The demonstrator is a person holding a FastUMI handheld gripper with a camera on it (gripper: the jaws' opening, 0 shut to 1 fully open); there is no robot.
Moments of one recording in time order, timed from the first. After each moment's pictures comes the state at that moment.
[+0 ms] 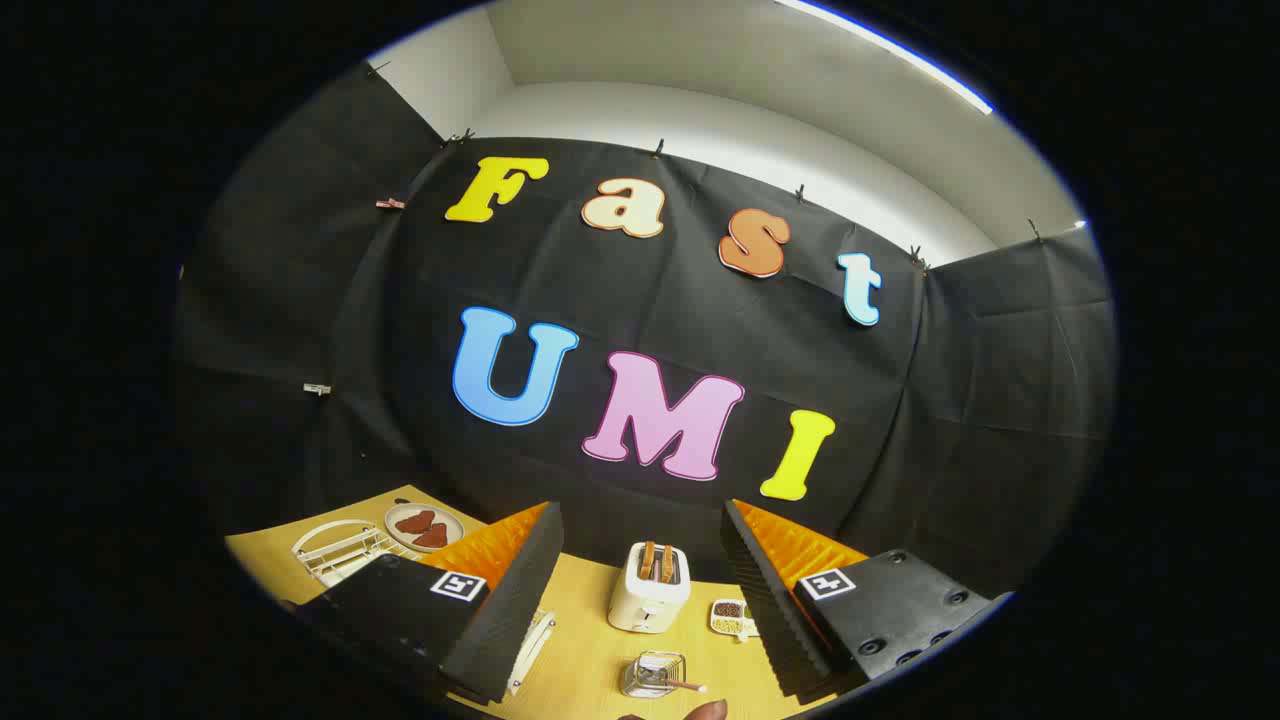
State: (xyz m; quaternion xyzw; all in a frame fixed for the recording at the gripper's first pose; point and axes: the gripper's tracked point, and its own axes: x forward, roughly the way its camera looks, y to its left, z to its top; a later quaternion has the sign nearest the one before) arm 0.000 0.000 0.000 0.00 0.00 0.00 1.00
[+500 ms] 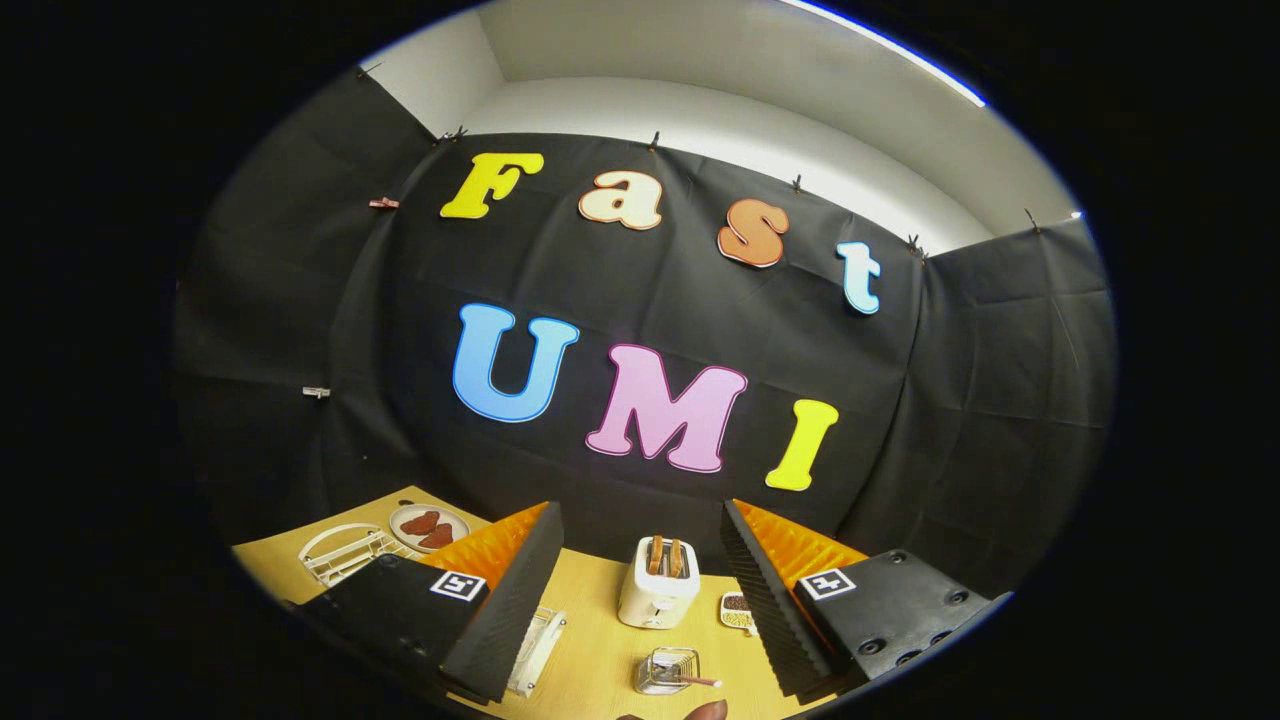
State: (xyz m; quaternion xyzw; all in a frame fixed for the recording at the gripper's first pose) arm 0.002 0.009 -0.006 0.02 0.01 0.00 1.00
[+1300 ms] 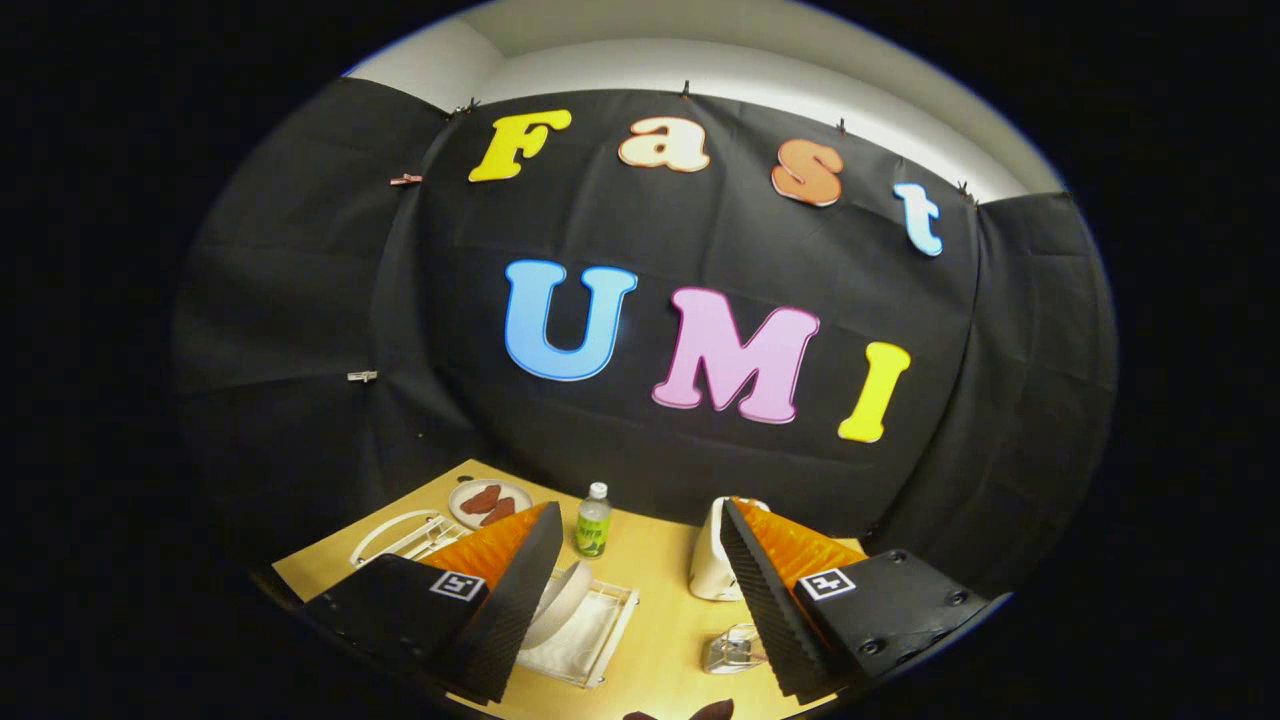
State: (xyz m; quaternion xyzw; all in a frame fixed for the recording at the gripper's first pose) arm 0.043 0.089 -0.045 0.06 0.11 0.08 0.99
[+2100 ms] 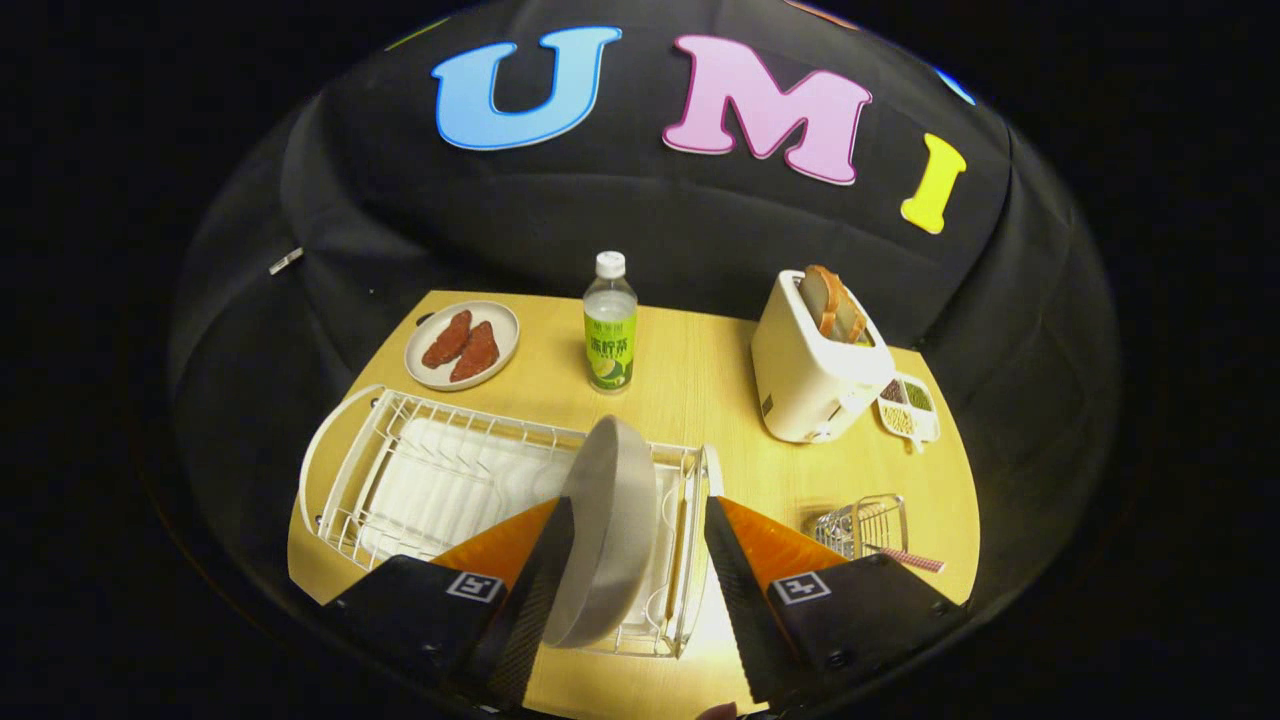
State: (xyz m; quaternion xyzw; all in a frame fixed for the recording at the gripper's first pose) arm 0.106 0.186 -0.278 0.09 0.44 0.05 0.89
